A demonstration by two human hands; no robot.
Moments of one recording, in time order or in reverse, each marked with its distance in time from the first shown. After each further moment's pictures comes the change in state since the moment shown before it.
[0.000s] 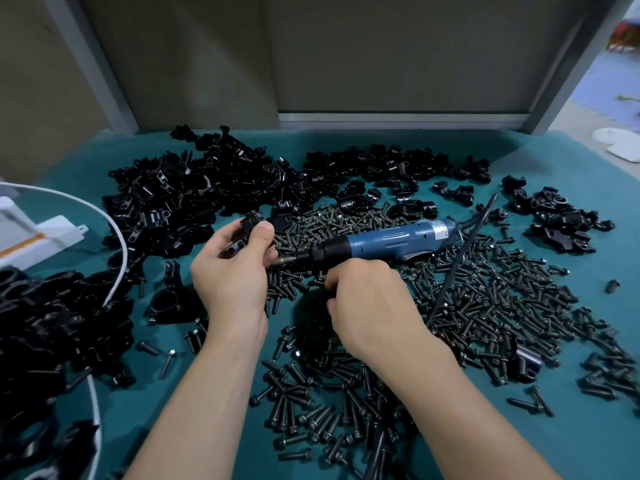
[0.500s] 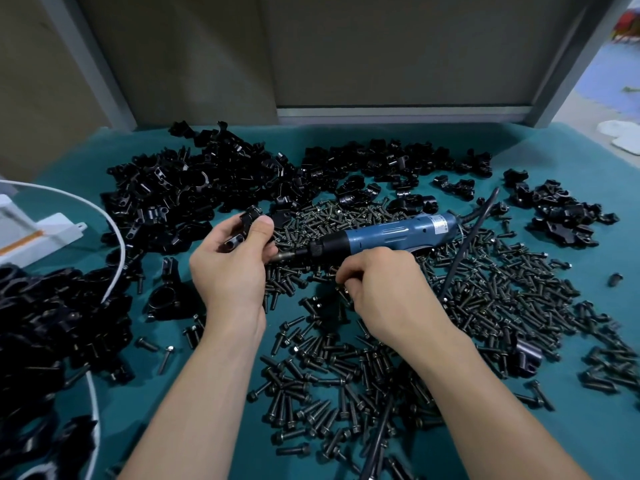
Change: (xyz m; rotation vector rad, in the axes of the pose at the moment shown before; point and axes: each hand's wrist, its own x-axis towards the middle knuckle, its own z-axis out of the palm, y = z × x) left_hand -0.002 0.004 0.002 0.006 -0.011 0.004; right_hand 0.010 0.032 0.000 0.195 0.023 0.030
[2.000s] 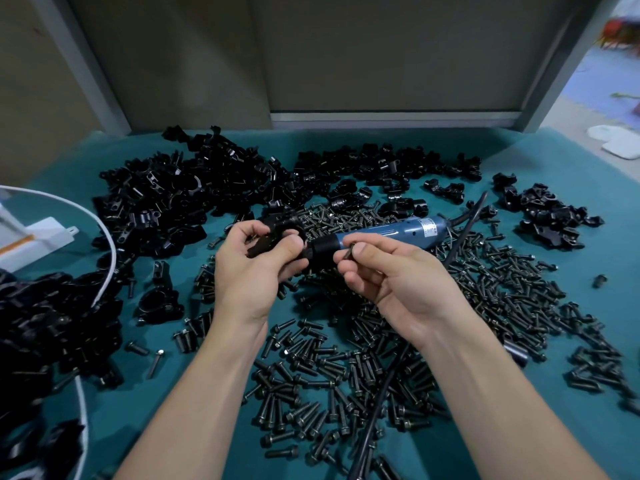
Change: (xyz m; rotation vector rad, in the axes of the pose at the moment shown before) left_hand -0.013 -0.005 0.003 0.106 -0.324 -0.066; right_hand -0.007 0.003 -0.026 1.508 -0.113 0.364
